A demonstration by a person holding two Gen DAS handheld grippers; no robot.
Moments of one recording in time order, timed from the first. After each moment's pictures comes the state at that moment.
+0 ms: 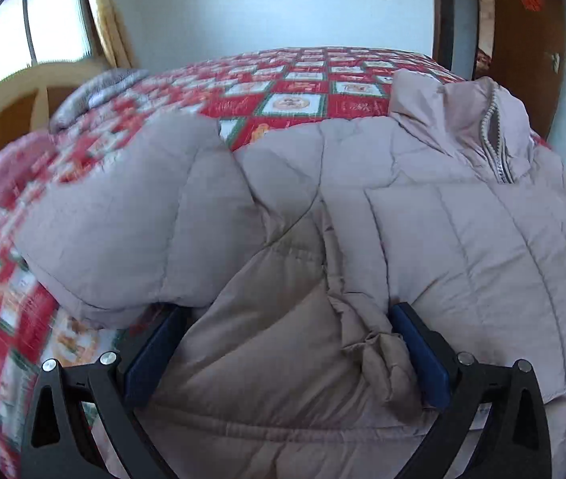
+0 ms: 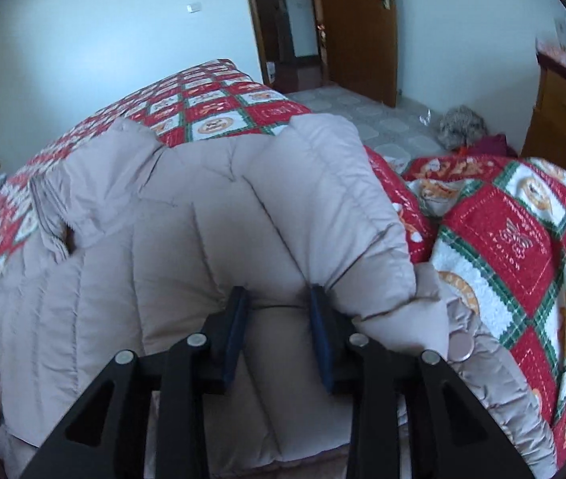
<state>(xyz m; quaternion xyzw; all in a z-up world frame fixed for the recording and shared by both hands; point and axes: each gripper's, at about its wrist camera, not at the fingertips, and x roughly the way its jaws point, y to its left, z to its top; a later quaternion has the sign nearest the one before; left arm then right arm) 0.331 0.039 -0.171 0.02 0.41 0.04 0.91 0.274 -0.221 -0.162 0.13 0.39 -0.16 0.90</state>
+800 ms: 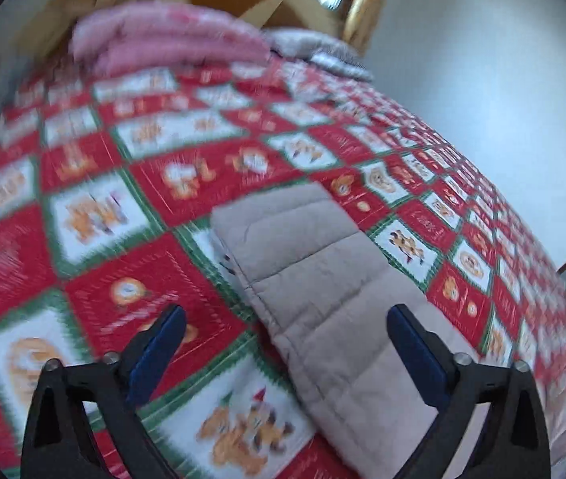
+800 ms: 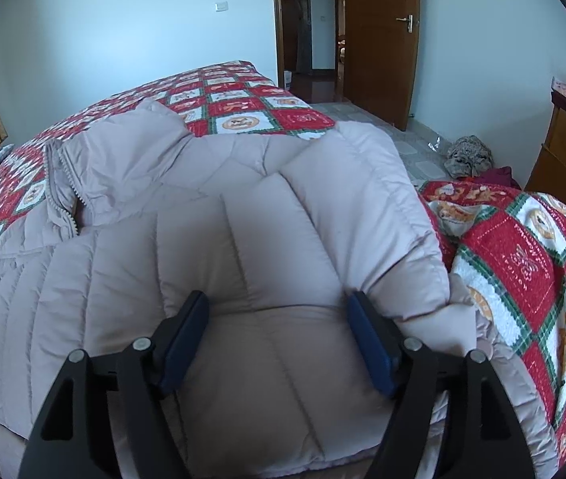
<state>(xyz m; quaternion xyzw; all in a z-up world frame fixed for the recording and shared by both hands) 0.349 0.387 -0.154 -0.32 0.32 0.27 0.85 0.280 -0.209 -0.168 0.09 0.39 -0.15 0.91</state>
